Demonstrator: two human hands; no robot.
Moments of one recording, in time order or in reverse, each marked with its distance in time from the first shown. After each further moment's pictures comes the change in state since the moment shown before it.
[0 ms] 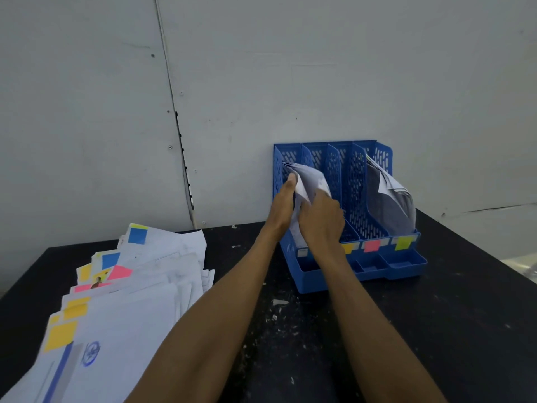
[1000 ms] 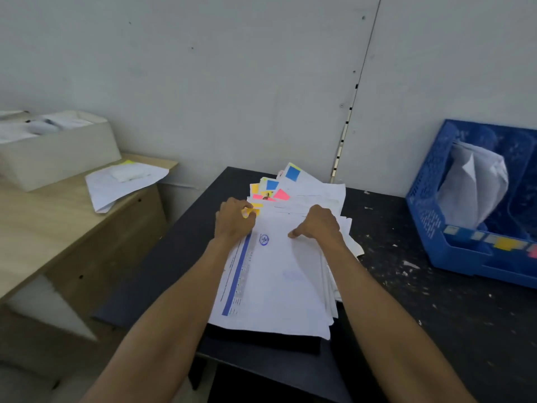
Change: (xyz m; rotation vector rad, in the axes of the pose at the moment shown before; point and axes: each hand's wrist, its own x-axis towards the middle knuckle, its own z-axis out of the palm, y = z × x) left_hand -0.281 -0.025 -0.346 1.094 0.733 -0.113; right_hand -0.216 -0.163 0.095 -0.185 -0.910 -0.242
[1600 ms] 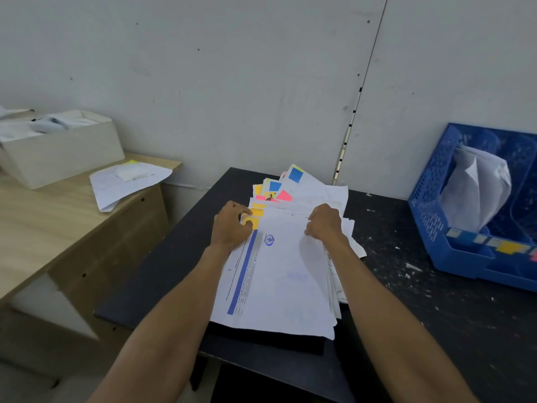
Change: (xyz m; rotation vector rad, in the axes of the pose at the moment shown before) left_hand -0.013 -0.026 0.001 -0.088 0.049 0.082; right_hand 0.023 0.006 0.013 0.054 0.096 -0.004
